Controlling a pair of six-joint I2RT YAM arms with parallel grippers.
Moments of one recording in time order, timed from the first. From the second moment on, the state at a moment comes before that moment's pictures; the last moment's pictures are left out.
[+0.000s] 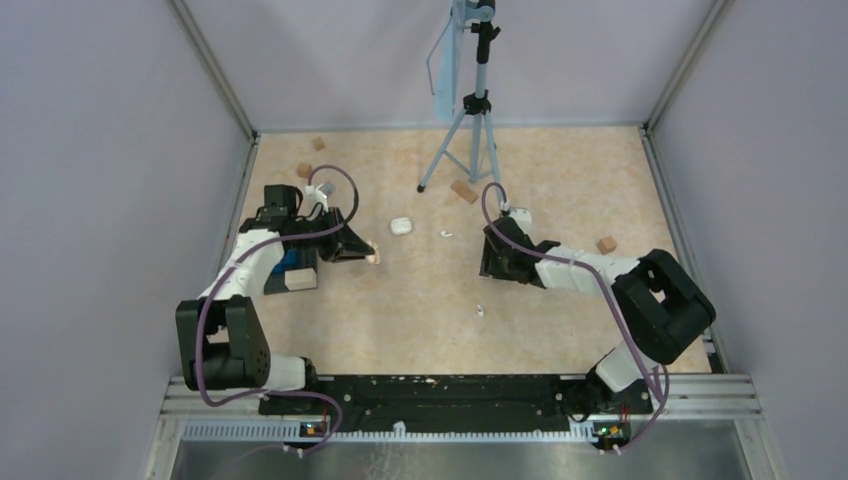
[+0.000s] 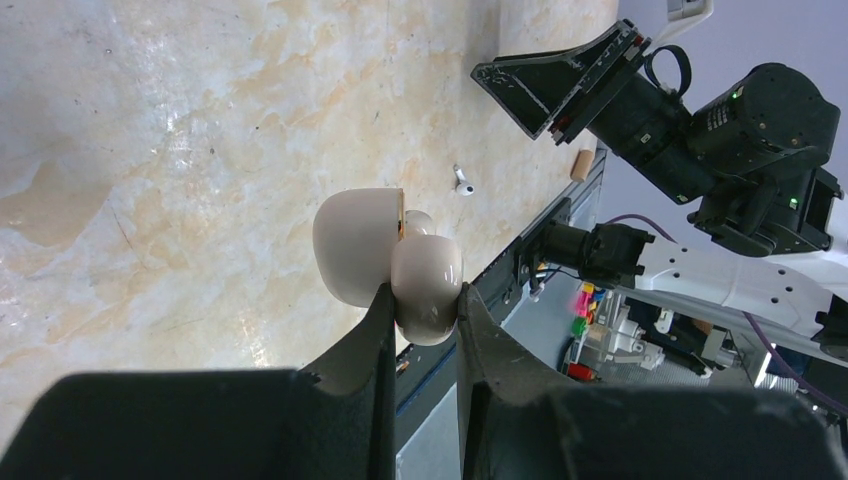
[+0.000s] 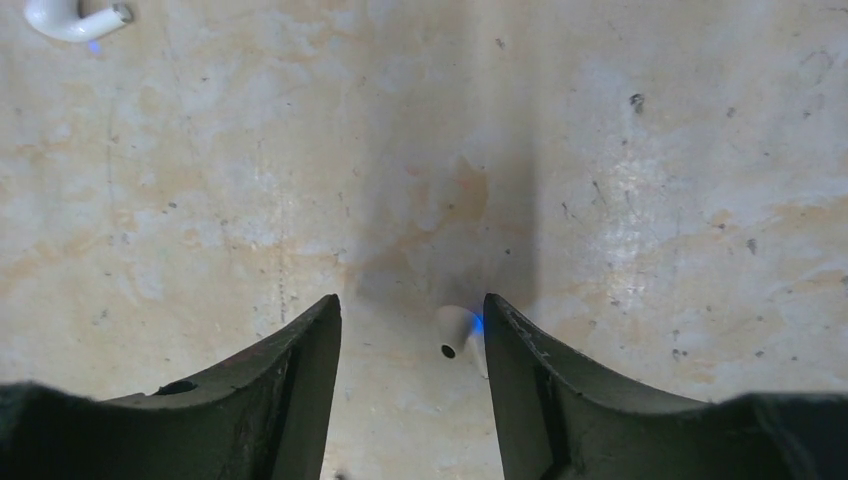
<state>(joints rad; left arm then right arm) 0.06 1.38 0.93 -0.59 0.94 -0.33 0.68 1.57 0.80 -0.19 0.29 0.69</state>
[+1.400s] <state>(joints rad) 0.05 1.41 0.93 -0.60 0.95 -0.31 0.70 1.63 0.89 -0.32 0.22 0.79</state>
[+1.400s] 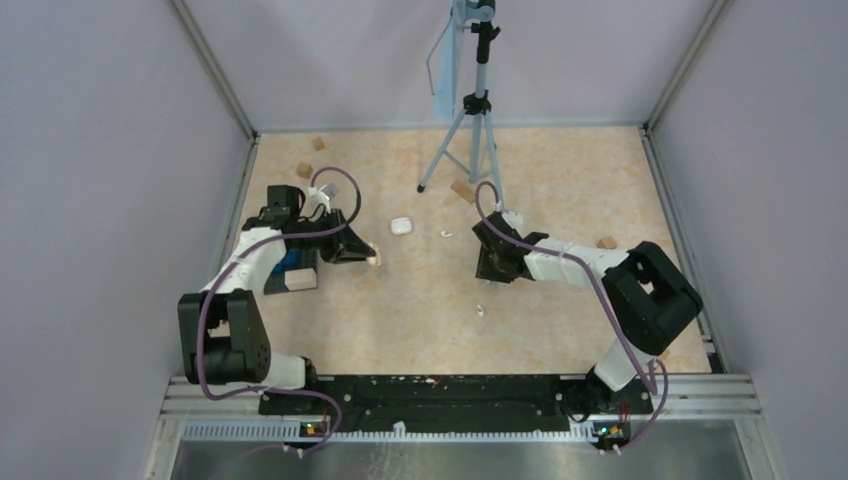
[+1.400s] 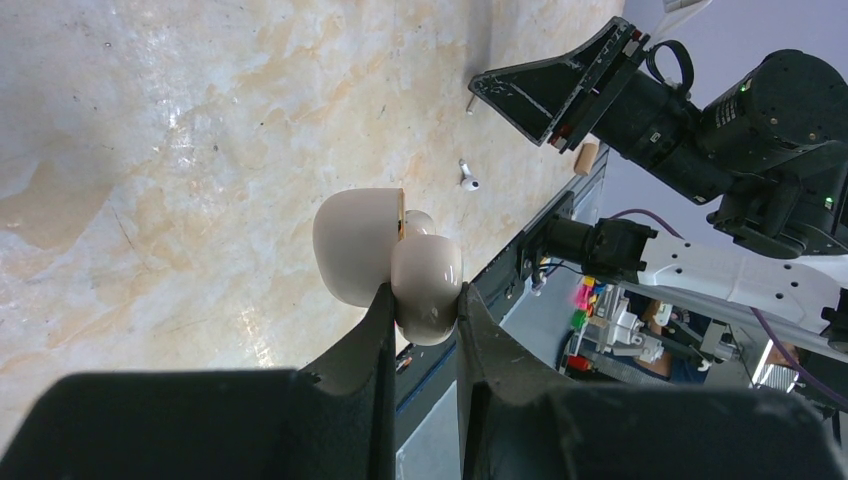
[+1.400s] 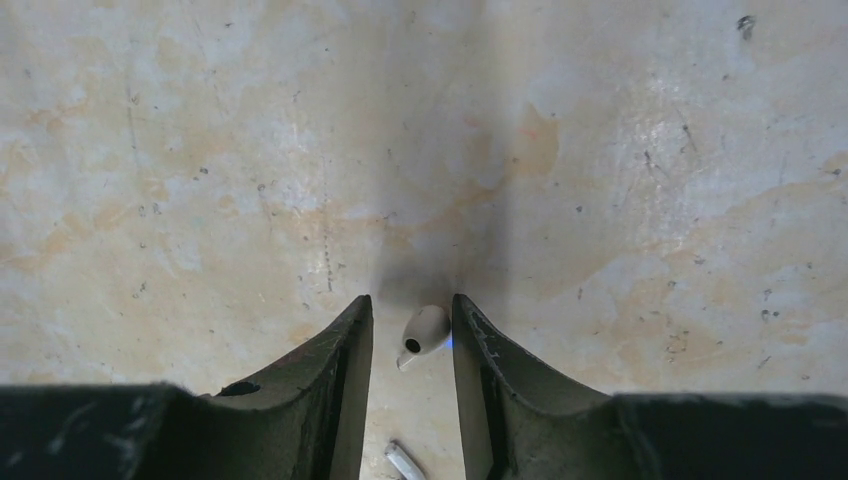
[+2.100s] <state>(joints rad) 0.05 1.42 0.93 -0.59 0.95 -0.31 0.78 1.67 0.96 -0.39 0.27 0.82</state>
